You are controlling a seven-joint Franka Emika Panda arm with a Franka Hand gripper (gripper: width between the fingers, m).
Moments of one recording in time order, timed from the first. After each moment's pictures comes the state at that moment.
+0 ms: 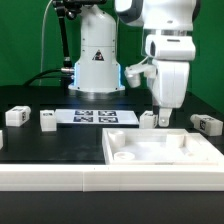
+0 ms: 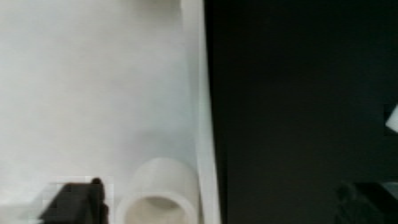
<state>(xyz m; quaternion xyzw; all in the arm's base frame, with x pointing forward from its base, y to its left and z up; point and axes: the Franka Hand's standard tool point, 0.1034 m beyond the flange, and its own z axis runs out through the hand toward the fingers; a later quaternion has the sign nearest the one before) 0.475 0.106 0.055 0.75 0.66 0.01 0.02</state>
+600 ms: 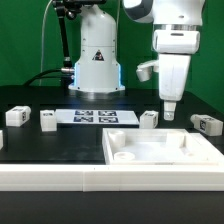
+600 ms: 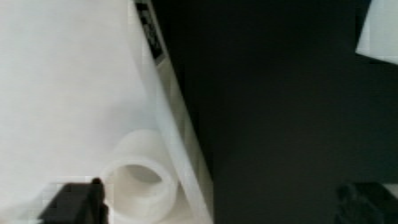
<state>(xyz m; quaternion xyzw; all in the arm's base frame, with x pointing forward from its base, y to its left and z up) 0.465 0.119 0.053 0.84 0.54 0.02 0.01</state>
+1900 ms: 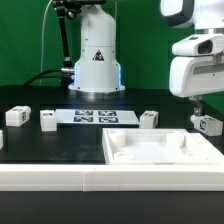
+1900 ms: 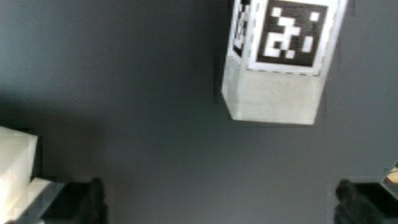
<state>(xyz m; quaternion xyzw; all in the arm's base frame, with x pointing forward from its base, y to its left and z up) 0.447 0.219 0.052 0.98 0.18 0.03 -0.04</state>
